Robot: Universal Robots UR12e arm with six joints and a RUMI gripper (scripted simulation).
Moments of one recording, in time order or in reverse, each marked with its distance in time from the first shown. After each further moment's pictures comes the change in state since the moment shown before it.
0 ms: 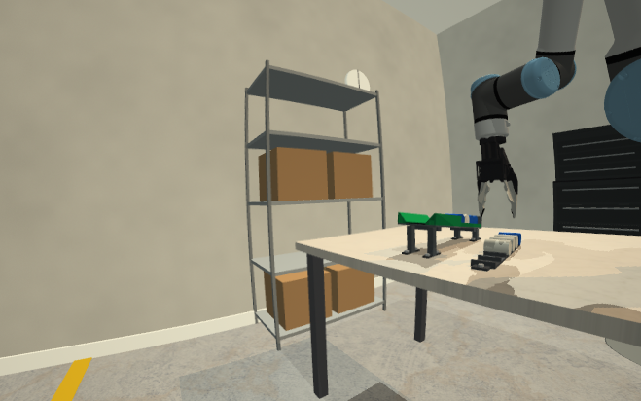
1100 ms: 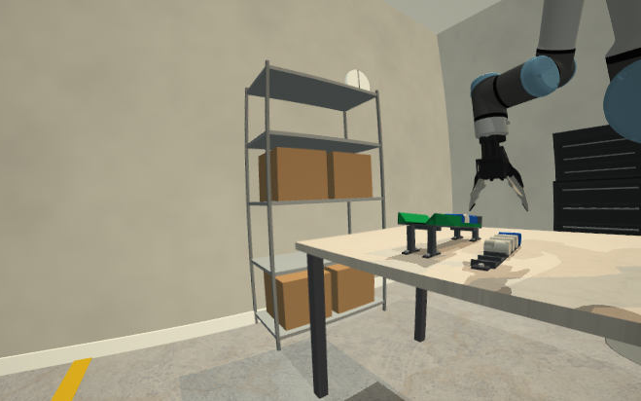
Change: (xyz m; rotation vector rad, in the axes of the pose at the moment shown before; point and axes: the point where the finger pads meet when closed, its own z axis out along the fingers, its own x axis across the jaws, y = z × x) arm 0.000 0.000 -0.004 -0.001 0.001 0.001
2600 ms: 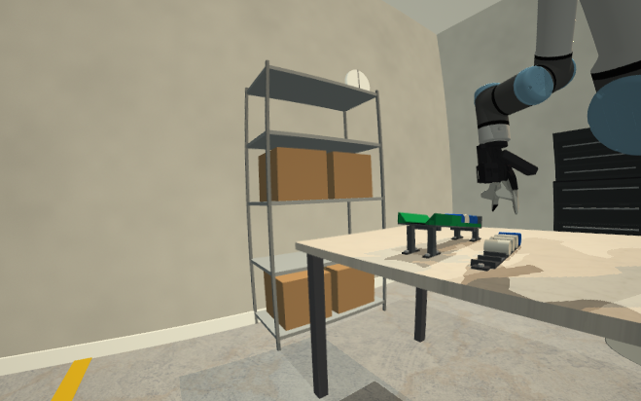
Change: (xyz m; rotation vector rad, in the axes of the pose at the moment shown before) arm 0.008 -0.050 0.007 0.002 0.015 0.929
